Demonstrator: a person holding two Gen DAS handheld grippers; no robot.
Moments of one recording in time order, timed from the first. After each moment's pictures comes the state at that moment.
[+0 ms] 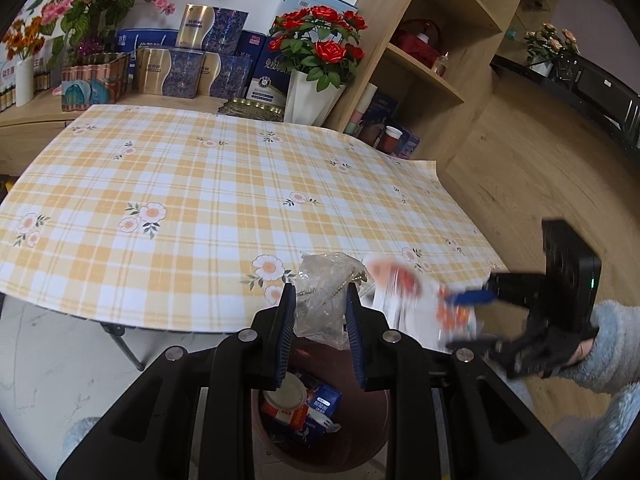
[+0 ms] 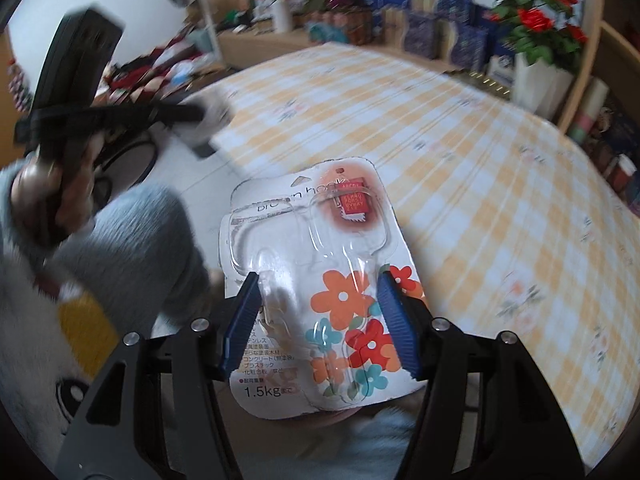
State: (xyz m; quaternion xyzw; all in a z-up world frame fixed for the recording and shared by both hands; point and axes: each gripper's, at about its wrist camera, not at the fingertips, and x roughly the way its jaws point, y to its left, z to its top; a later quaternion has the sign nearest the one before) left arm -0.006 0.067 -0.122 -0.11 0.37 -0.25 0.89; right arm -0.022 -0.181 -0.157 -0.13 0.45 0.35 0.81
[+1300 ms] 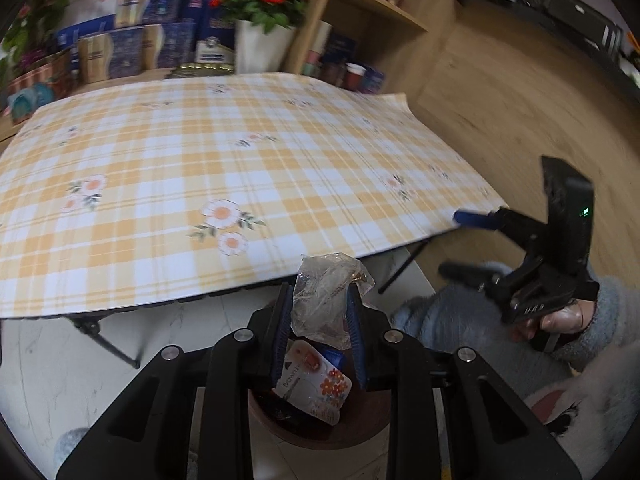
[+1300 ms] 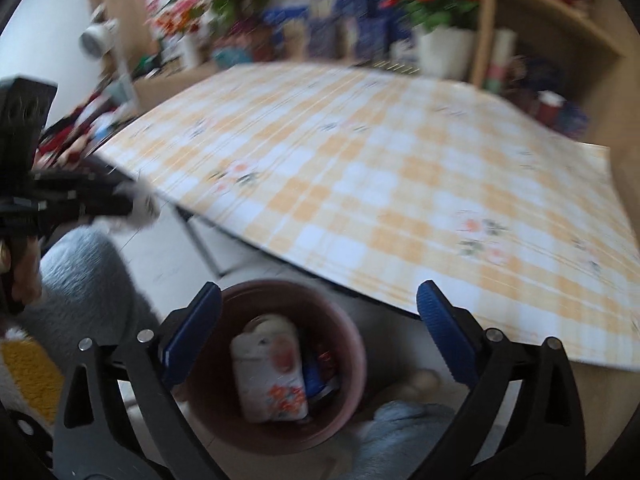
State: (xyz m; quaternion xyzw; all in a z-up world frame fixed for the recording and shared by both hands) left arm -0.007 0.015 -0.177 -0.02 0.41 -0.32 0.85; right arm -0.032 -0.221 -0.194 -0.04 0.38 0.15 0.91
